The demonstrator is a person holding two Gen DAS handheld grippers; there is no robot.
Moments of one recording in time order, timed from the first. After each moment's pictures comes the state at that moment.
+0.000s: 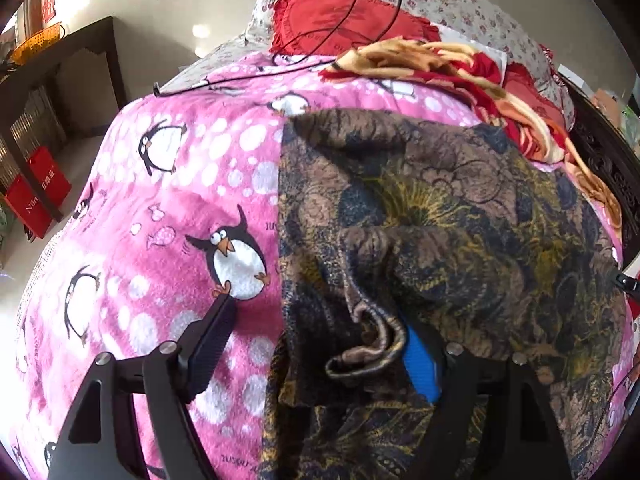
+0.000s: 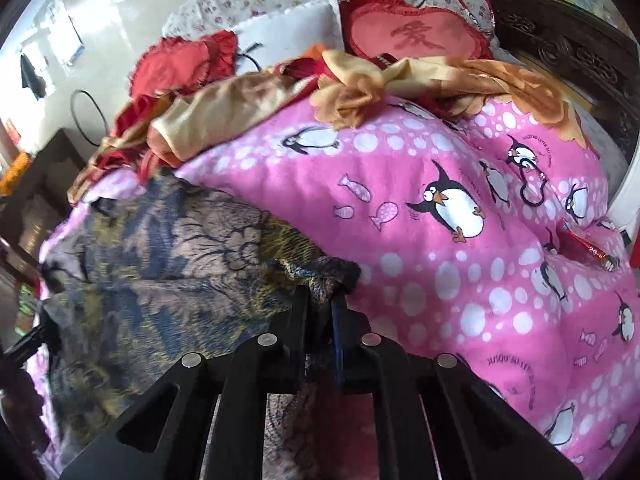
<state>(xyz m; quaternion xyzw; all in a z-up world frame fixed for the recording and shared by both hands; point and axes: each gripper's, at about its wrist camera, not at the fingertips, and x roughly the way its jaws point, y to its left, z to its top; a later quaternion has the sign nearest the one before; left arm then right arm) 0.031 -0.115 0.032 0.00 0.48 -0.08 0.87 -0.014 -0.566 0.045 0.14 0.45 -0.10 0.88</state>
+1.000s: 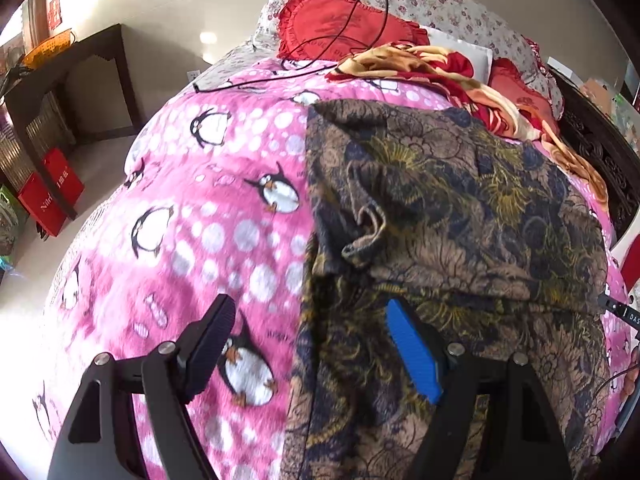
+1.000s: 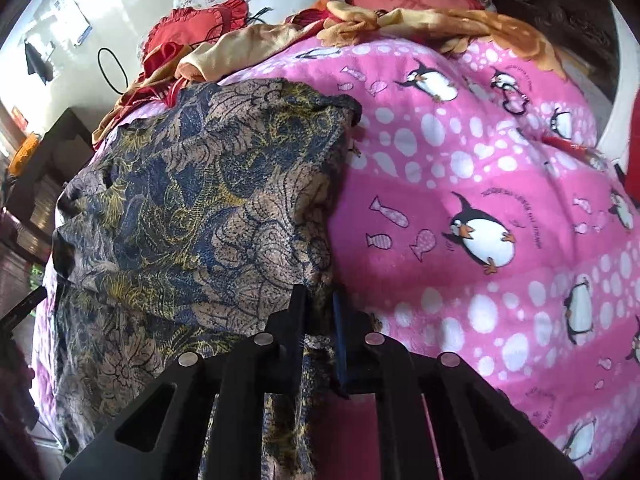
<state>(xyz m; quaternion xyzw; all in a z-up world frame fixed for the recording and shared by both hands) -0.051 -0.086 0.063 0.01 0.48 -0.08 0.88 -0.113 -0.533 0.035 0.16 0.47 -0.08 0.86</state>
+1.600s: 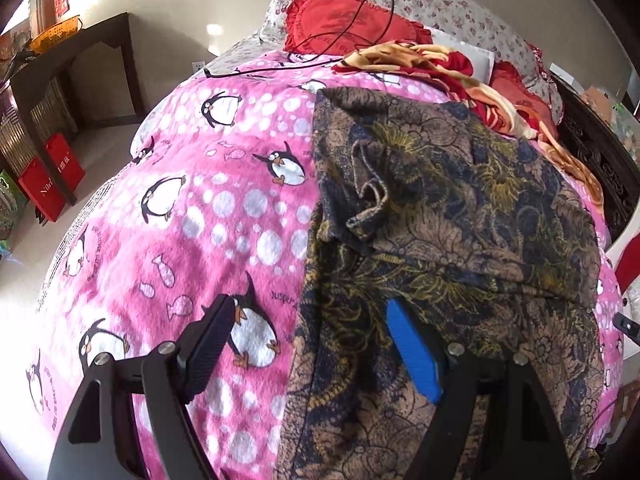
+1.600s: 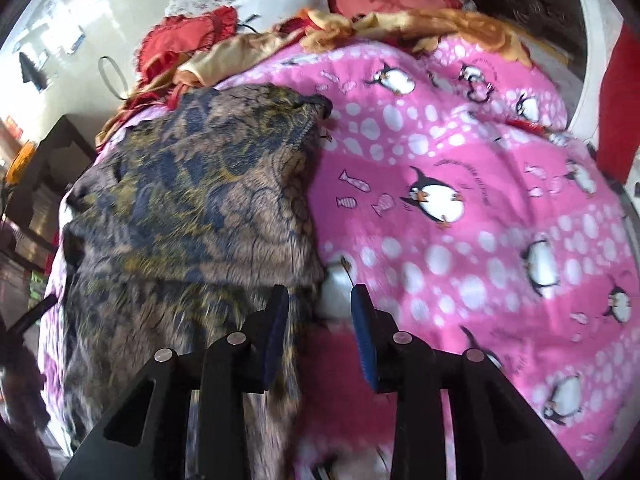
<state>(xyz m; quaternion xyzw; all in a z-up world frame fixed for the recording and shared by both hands) -0.075 -0.078 0.064 -0.01 0.48 -0.08 0.87 -0.169 -0.537 0.063 0.17 0.48 -0.08 0.86</state>
